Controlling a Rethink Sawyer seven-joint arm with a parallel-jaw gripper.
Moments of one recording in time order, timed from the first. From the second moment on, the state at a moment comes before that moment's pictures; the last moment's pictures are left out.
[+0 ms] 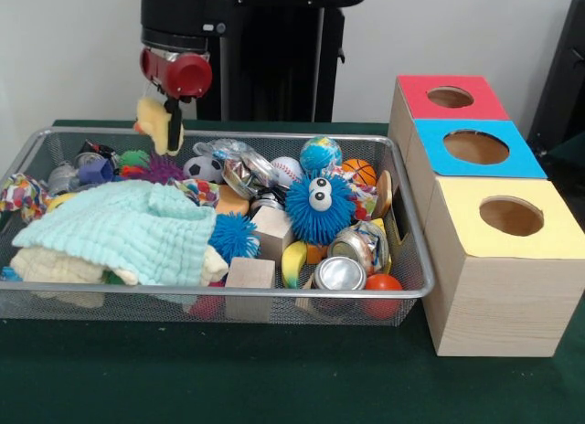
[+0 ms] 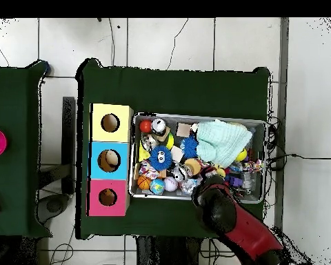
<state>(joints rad) -0.60 -0.74 0.04 2.15 0.07 -0.13 2.16</state>
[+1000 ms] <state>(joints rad) -0.55 -0.79 0.03 2.29 0.18 -0.13 2.17</state>
